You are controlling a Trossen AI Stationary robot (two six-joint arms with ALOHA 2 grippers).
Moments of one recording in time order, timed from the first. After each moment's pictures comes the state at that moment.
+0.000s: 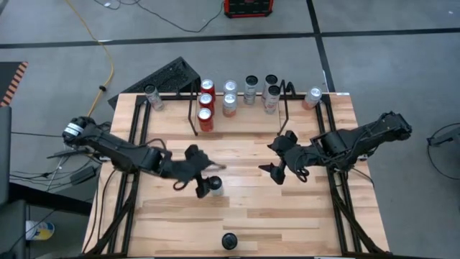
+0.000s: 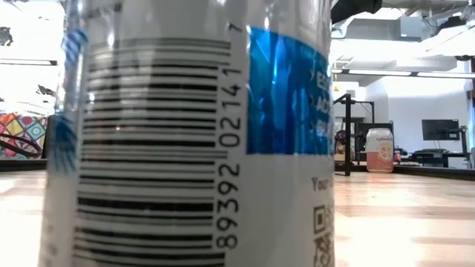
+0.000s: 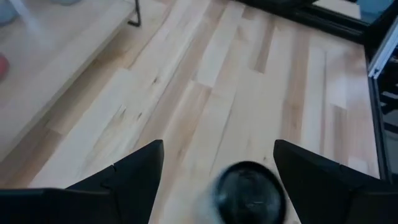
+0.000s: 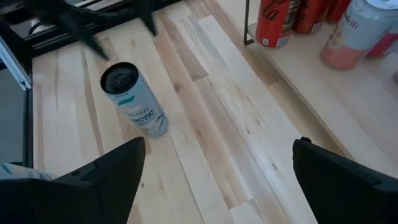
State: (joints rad) left arm -0.33 1.36 1.08 -0.35 -0.42 -0.52; right arm 0.34 1.26 1.26 -0.77 0.47 0.62
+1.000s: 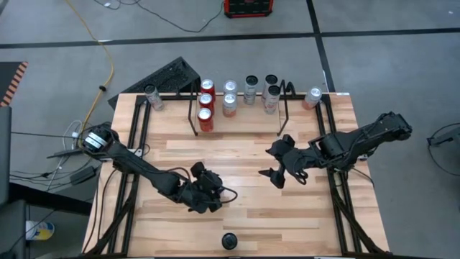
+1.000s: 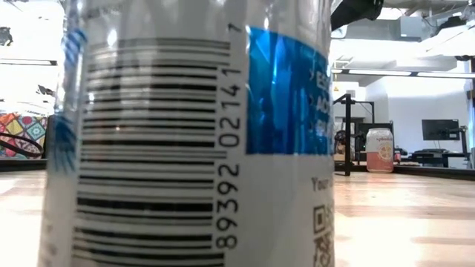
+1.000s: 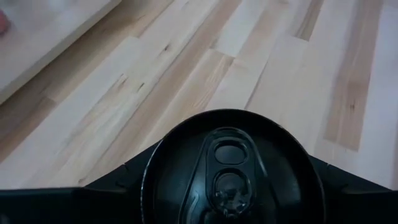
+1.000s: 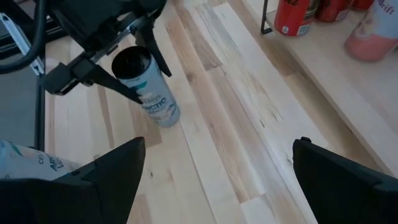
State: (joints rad) left arm -0.48 1.67 1.08 -0.23 -0.71 -0.66; right arm 0.35 1.26 1.20 -0.72 0.42 0.60
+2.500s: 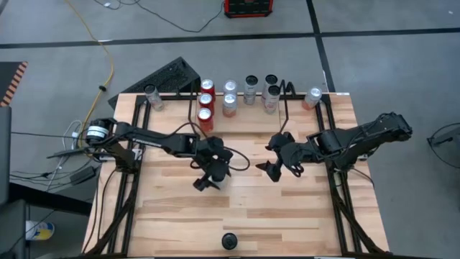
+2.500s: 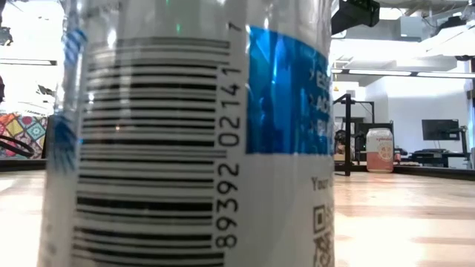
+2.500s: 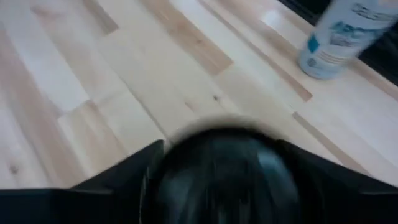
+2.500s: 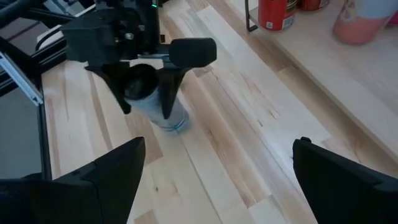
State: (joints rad) left arm -0.01 1.64 1.08 -0.20 0.45 0.45; right arm 0.28 1.26 1.20 -0.70 0.39 0.71
